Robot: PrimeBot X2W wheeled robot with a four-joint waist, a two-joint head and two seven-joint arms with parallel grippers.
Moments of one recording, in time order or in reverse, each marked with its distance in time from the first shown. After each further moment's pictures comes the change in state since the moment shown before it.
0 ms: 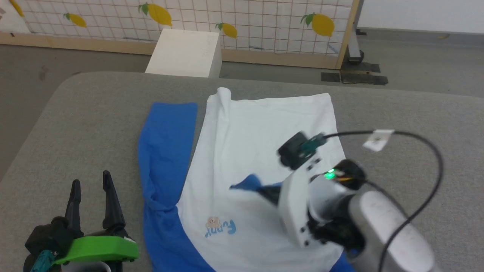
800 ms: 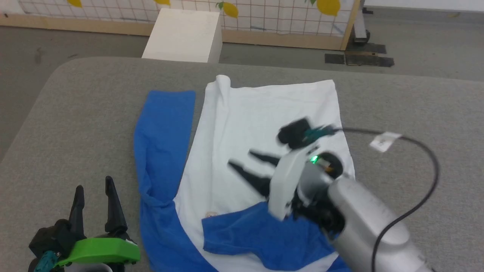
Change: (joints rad) left arm 0.000 0.002 -0.007 0.048 -0.025 0.008 -0.005; right arm -0.103 0.102 0.076 0.311 0.148 0.000 -0.442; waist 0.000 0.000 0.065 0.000
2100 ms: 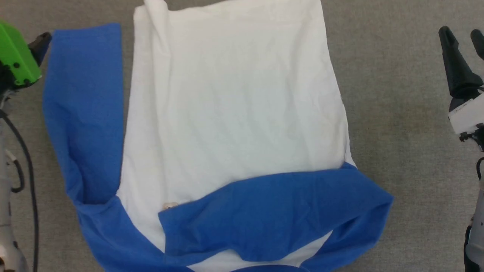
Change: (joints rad) left arm -0.929 0.405 -0.068 0.402 -0.173 -0.040 1.033; right arm 0.038 -0.052 -0.838 -0.543 -0.288 0.000 0.125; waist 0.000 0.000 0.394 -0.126
